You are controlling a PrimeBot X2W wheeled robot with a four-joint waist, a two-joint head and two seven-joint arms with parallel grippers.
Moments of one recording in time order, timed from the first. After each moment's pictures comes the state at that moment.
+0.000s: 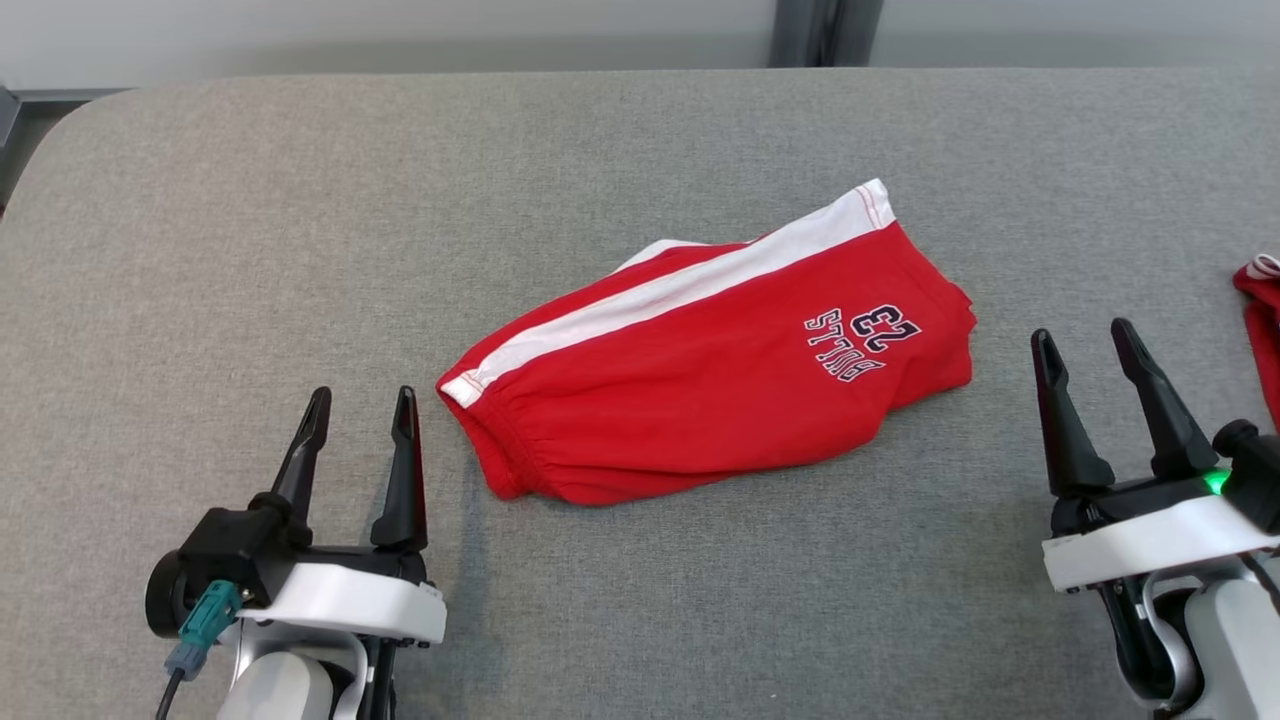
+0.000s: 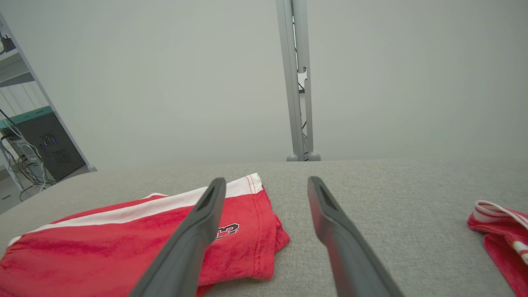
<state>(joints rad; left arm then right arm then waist) -0.14 0.16 -0.24 0.13 -0.39 0.13 -0.26 -0.23 -0.20 0.11 0.18 0.37 0.13 -0.26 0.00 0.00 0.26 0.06</state>
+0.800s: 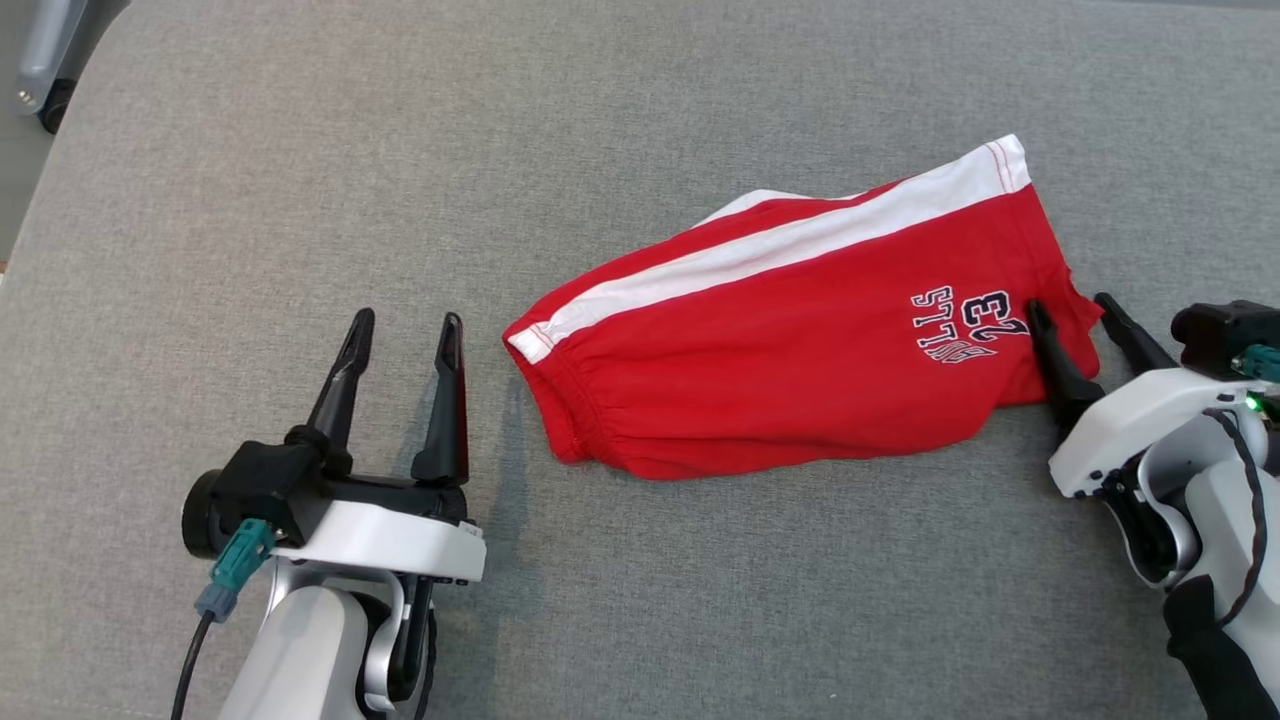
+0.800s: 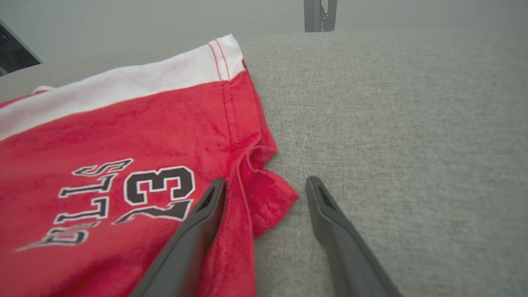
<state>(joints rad) -0.25 0.08 -0.23 0.15 -0.32 0.06 -0.26 -0.56 -0.27 0.24 0.71 0.45 0.13 -0.10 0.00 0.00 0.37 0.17</state>
